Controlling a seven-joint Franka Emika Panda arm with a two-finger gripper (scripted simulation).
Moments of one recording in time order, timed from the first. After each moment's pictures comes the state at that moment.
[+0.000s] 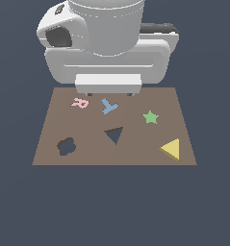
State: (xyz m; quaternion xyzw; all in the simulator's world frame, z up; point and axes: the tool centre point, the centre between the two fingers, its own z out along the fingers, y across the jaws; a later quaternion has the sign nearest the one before) arm 0.013 -0.010 0.183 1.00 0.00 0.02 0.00
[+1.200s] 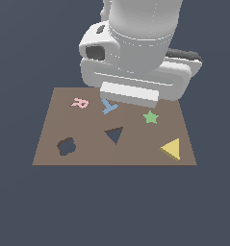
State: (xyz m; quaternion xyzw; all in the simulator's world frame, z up) arm 0.013 0.035 0.156 0.99 -0.11 0.02 0.00
